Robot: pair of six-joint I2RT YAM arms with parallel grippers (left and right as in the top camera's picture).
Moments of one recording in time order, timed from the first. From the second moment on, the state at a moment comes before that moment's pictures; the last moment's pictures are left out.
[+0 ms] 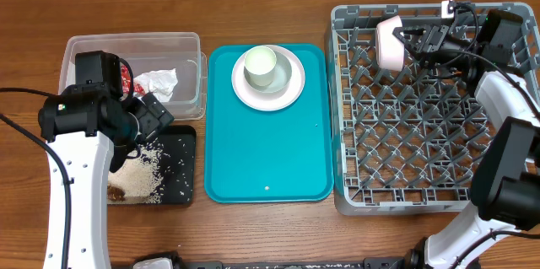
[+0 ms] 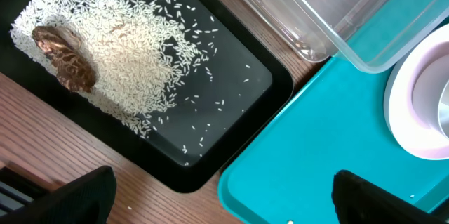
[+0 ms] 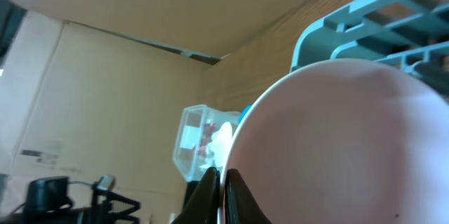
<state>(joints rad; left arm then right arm) 0.13 1.35 1.32 -1.31 -0.01 -0.65 -0.29 1.94 1.28 0.03 -1.24 0.60</state>
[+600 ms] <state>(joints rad) 0.13 1.35 1.32 -1.31 -0.01 -0.65 -0.30 1.96 1.27 0.10 -1.39 0.67</state>
